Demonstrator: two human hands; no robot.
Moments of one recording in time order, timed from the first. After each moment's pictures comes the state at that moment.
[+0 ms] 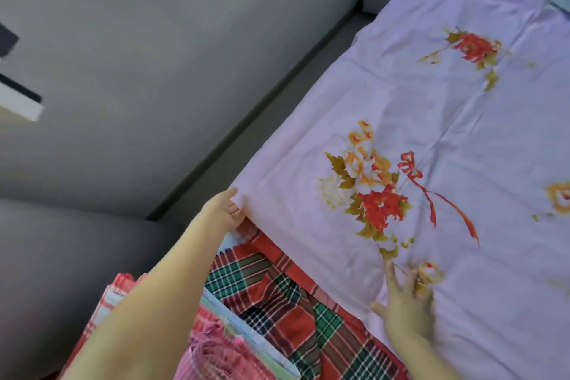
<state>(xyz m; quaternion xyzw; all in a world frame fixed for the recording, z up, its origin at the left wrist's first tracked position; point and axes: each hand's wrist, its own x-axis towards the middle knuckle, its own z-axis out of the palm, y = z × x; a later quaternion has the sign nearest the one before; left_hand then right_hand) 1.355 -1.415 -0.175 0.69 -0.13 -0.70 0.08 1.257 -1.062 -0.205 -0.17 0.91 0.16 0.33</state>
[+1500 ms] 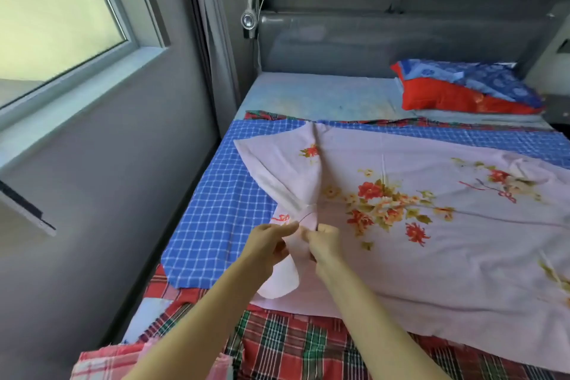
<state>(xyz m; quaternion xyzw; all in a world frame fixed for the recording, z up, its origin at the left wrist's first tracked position) 1.349 -1.070 0.168 0.29 -0.56 -0.76 -0.11 1.318 -0.958 0.159 0.19 0.70 -0.66 0.20</state>
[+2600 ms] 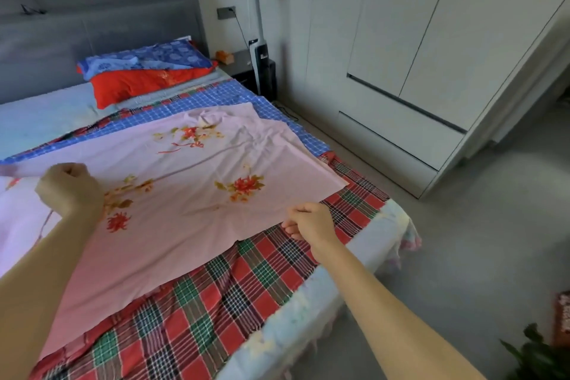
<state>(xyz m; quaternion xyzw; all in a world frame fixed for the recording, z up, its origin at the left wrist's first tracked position) 1.335 -0.521 0.229 0.14 -0.89 -0.38 0.21 1.557 -0.238 0.191 0.35 0.68 -0.64 -0.05</state>
